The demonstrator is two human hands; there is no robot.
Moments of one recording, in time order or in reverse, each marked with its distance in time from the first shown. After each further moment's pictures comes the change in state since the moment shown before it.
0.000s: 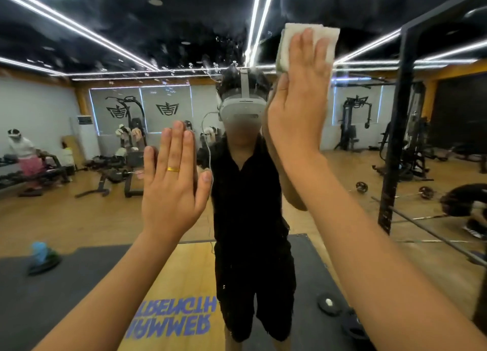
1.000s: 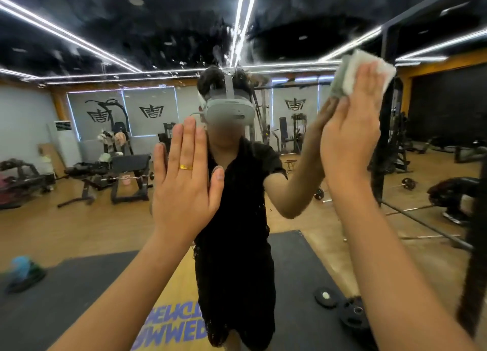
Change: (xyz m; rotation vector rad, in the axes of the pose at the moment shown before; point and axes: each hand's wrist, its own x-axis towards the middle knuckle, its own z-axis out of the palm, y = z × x) left_hand -0.001 -0.006 -0.001 -0.010 0.011 0.033; right_hand -0.038 0.043 -0.033 -0.054 0.059 0.231
